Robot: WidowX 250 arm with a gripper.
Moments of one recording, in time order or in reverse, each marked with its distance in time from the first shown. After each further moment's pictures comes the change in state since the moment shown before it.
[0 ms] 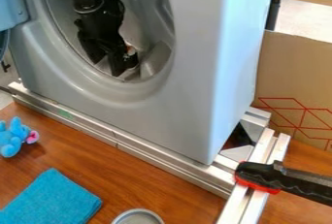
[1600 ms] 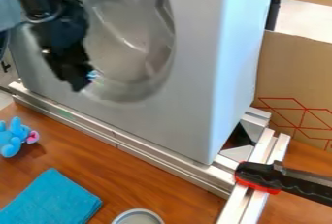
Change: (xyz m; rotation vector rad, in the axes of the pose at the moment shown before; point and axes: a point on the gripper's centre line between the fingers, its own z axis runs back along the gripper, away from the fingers) arm -0.077 -0.028 0.050 0.057 0.005 0.009
